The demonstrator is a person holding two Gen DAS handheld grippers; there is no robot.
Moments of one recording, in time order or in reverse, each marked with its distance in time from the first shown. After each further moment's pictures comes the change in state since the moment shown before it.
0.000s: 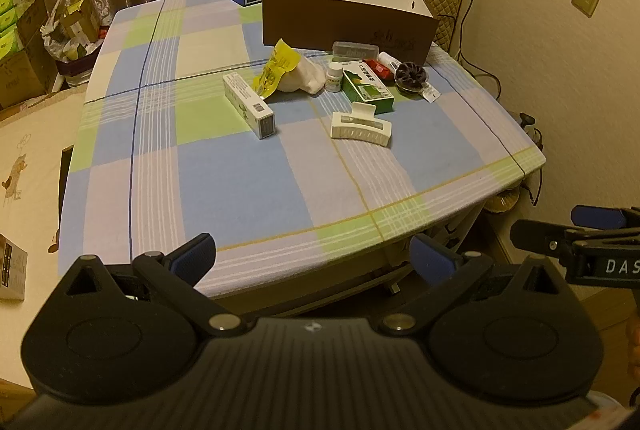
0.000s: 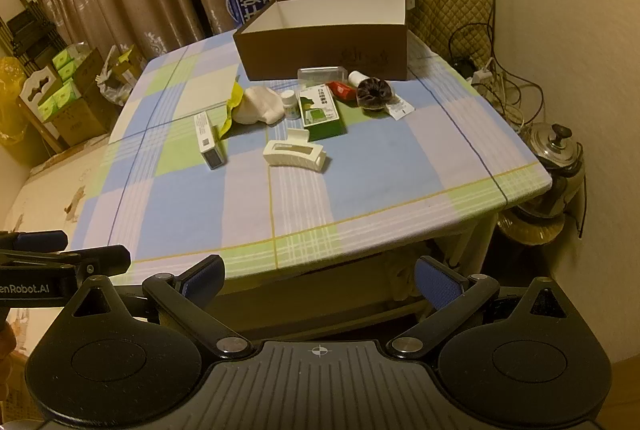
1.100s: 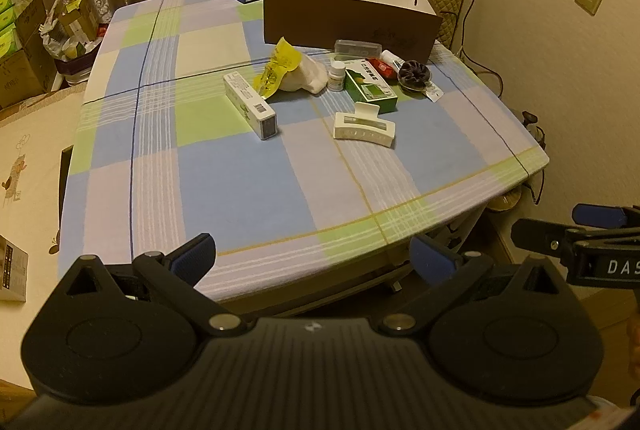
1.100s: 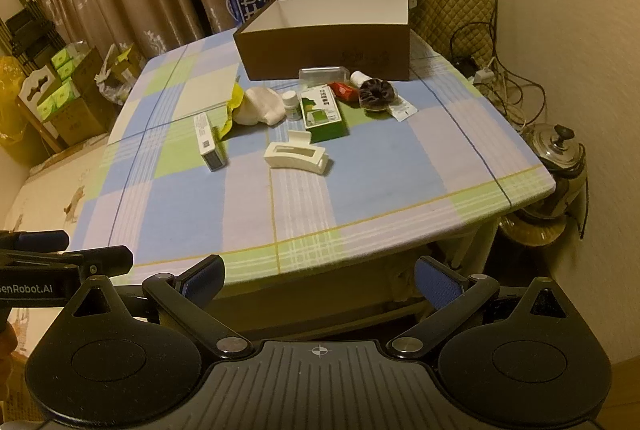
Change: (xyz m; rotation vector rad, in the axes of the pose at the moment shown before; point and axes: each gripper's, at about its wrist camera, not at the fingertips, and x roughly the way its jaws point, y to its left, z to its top) left arm 0.008 0.002 0.010 -0.003 0.017 0.002; right arm 0.009 0.002 0.008 -0.007 0.008 -0.001
